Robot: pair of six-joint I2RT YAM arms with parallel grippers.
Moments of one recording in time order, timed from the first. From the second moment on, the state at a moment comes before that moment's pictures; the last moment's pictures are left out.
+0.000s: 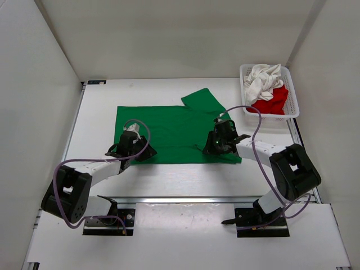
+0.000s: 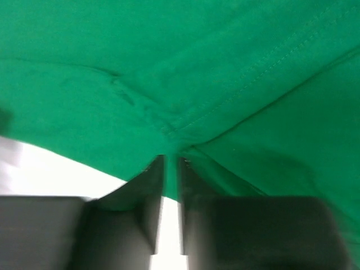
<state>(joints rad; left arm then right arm) -0.38 1.32 0.47 0.13 0.13 -0.72 0.48 1.54 0.76 -0.11 -0.17 0.60</state>
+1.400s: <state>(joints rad) -0.37 1.30 0.42 0.18 0.16 -0.74 0.60 1.85 1.28 -0.36 0.04 0.44</state>
